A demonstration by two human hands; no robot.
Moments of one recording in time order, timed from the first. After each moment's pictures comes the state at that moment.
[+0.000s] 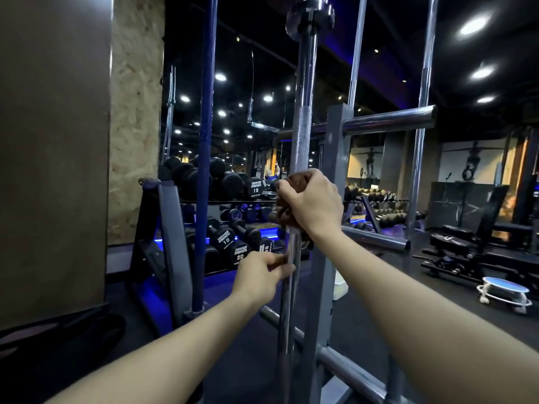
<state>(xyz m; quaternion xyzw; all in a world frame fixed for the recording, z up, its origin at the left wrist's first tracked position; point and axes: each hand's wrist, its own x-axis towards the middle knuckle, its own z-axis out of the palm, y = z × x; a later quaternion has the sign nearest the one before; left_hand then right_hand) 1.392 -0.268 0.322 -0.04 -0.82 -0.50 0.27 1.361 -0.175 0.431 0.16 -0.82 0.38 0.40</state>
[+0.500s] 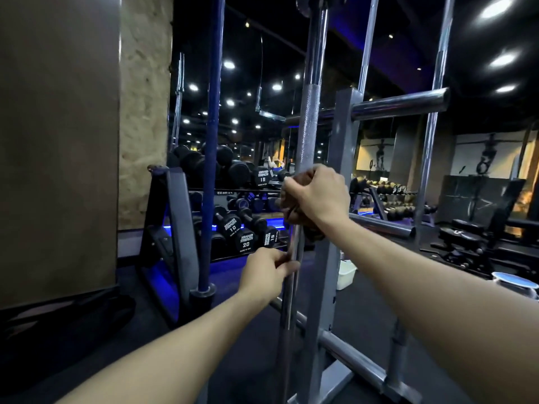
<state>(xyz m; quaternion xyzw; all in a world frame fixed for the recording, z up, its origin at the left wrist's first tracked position) 1.391 -0.259 0.293 0.00 -0.85 -0.46 0.27 1.357 -0.167 0.410 0.16 -0.84 0.36 0.38</state>
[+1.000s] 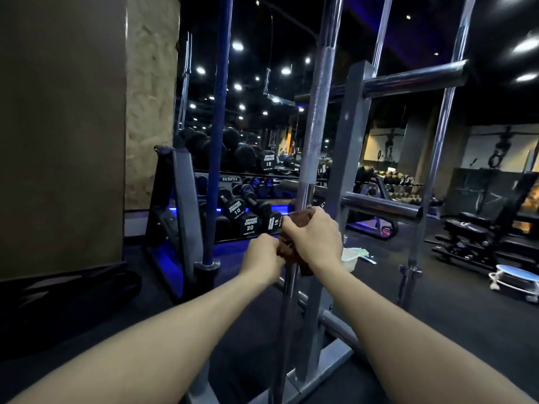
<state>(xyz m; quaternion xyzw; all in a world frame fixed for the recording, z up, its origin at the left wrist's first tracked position) 1.385 -0.262 0.262 0.06 -0.88 -0.39 0.24 1.366 -0.168 0.303 0.12 -0.86 0.42 0.28</state>
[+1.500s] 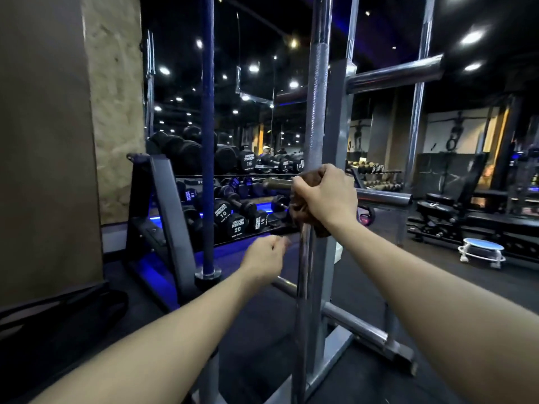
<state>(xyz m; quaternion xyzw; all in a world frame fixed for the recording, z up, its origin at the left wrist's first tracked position) 1.378 -0.299 0.261 -0.04 -0.86 -0.46 0.21 1.371 -0.182 0.365 0.12 -0.84 0.37 0.39</state>
